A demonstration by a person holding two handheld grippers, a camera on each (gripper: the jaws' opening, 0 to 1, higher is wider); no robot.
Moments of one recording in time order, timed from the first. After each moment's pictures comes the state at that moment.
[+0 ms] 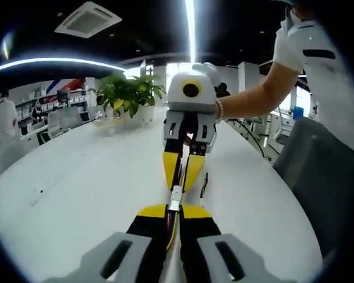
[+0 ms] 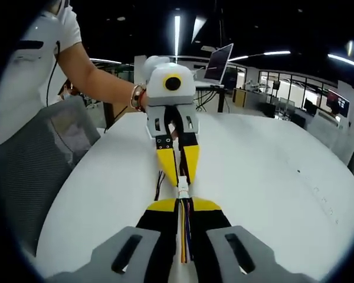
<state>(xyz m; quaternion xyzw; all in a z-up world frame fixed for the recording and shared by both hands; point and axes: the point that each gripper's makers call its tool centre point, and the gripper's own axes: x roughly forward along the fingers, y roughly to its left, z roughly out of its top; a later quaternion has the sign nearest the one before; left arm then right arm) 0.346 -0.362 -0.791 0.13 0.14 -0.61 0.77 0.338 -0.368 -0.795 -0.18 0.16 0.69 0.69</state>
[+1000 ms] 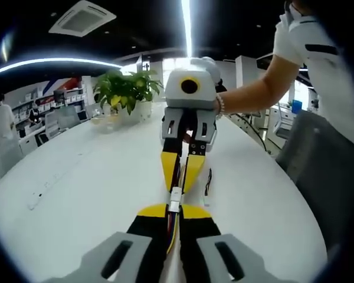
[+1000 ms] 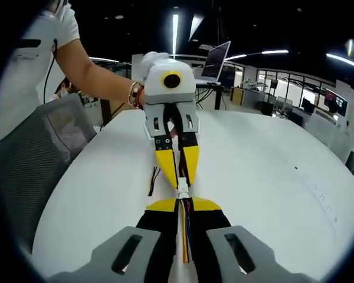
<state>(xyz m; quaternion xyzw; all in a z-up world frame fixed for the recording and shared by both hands) 0.356 -0.379 -0.796 0.15 0.15 -0.61 0.77 0.351 -0.376 -0.802 -0.19 0.16 0.67 0.70</state>
